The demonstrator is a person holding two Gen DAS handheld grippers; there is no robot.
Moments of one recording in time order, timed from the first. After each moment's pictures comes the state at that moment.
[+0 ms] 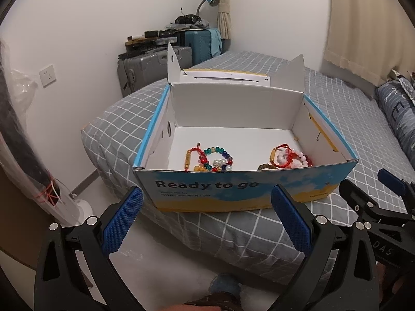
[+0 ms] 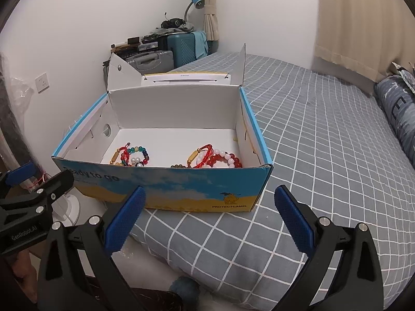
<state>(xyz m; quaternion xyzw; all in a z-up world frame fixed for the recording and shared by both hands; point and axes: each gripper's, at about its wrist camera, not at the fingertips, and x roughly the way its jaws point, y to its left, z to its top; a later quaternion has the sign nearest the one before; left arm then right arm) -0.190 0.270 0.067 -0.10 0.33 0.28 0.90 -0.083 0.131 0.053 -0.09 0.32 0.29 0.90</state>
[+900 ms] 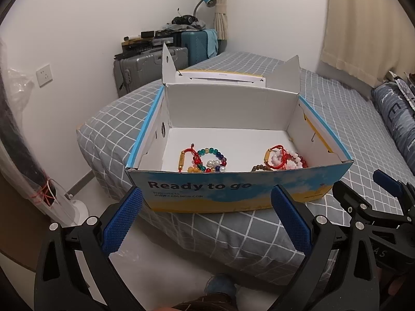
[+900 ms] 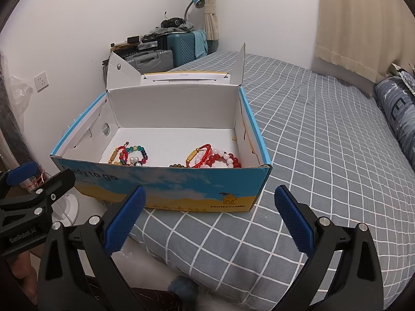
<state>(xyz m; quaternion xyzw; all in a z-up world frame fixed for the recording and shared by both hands) -0.187 0.266 0.067 -0.10 0.33 0.27 0.90 -0.082 0.130 0.051 -0.09 0.32 0.29 0.90</state>
